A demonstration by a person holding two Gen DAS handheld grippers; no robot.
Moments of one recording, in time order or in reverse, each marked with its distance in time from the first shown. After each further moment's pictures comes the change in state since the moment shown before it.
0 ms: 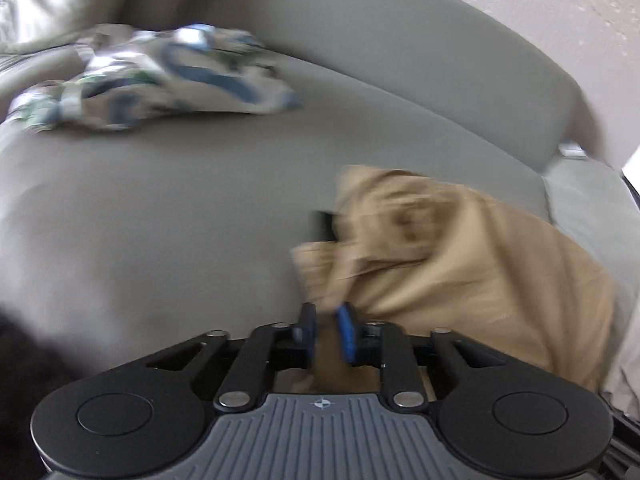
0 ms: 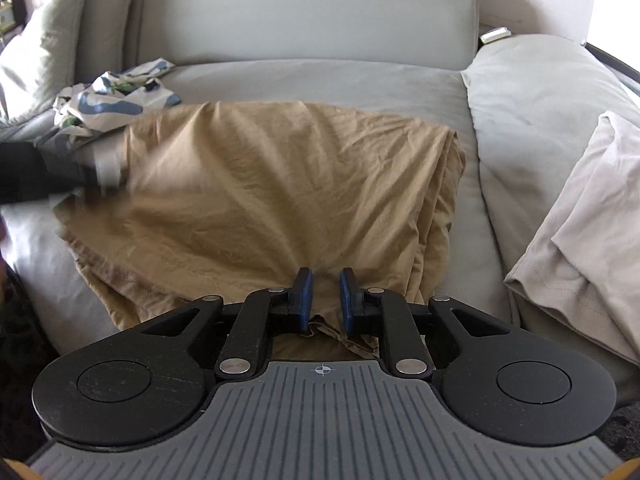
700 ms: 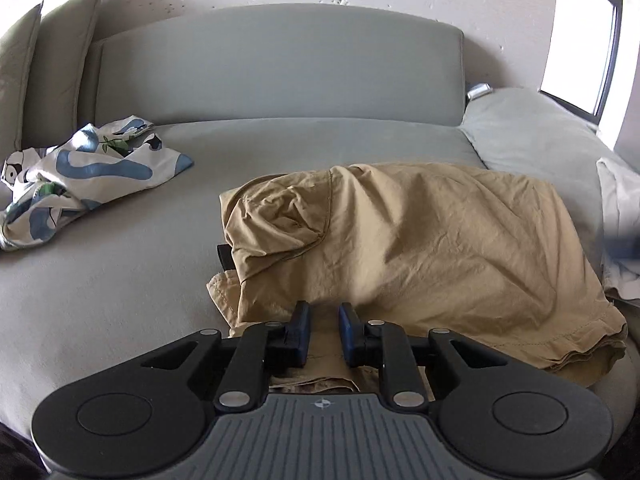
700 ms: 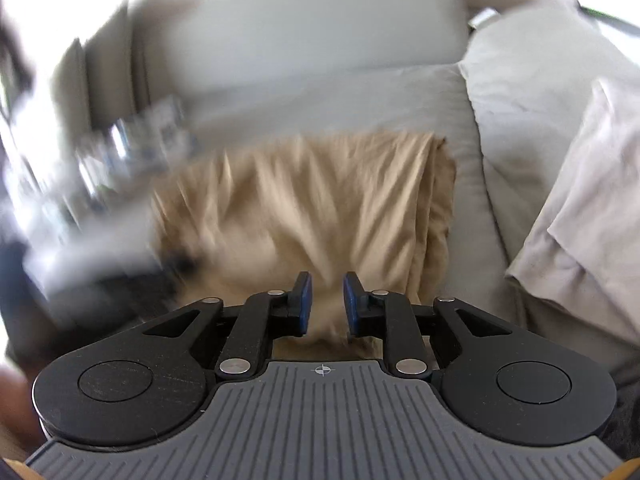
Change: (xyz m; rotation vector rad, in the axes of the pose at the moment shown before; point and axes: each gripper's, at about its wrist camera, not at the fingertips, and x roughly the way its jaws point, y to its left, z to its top) left arm 0.003 -0.055 -0.030 0.404 -0.166 -0.161; right arm -0.040 -0.053 0.029 0.332 -0.072 0.184
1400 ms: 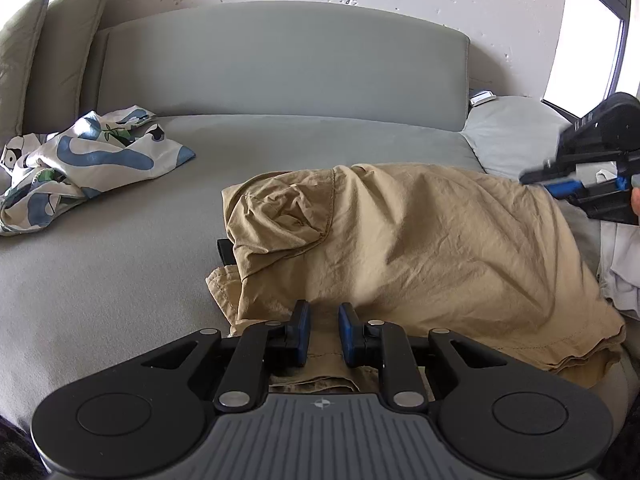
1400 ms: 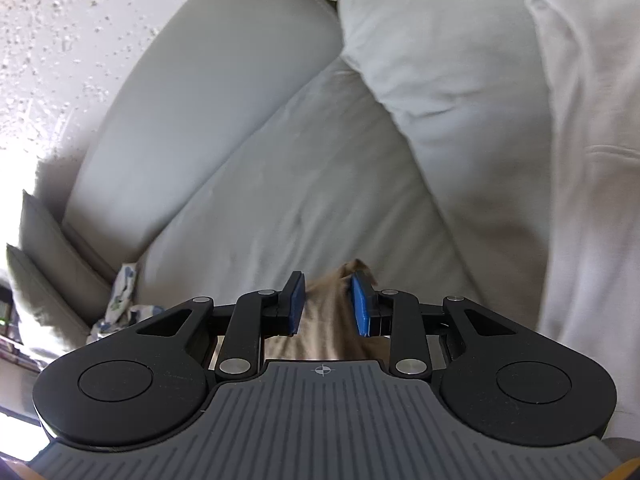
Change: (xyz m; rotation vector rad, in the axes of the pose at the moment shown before) left arm 0.000 0.005 0.002 -0.046 0.014 -0.022; right arm 0.093 -0.071 0.084 0.412 0.037 -0.042
